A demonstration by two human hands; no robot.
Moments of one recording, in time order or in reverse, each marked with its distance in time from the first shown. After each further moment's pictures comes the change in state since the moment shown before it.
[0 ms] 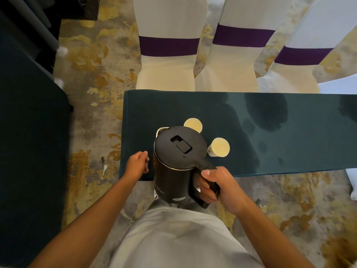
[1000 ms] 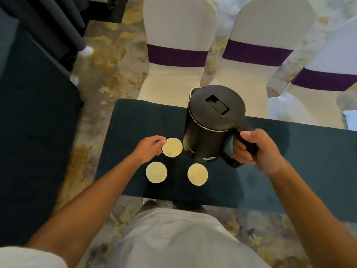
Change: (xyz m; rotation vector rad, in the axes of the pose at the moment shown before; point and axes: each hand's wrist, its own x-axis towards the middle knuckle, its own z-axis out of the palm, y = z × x) left_hand 0.037 0.127 0.107 0.324 -0.132 0.242; right_hand 0.086 -0.132 -0.221 -0.110 -0.142 -0.152
